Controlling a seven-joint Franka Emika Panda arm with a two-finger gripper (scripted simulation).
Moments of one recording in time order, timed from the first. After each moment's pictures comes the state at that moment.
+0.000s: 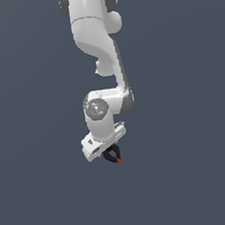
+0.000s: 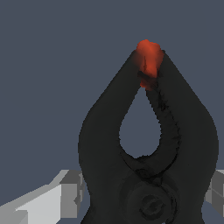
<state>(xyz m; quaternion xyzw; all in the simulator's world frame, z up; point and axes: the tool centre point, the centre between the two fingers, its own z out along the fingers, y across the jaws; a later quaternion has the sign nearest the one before) 0.056 -0.044 0.040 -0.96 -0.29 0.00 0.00</state>
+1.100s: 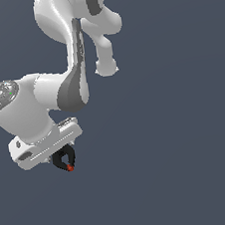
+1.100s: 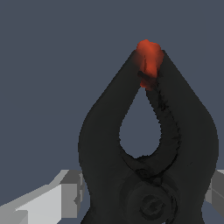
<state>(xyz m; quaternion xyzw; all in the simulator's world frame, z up) 0.099 -0.206 0.165 -0.96 -0.29 0.00 0.00</state>
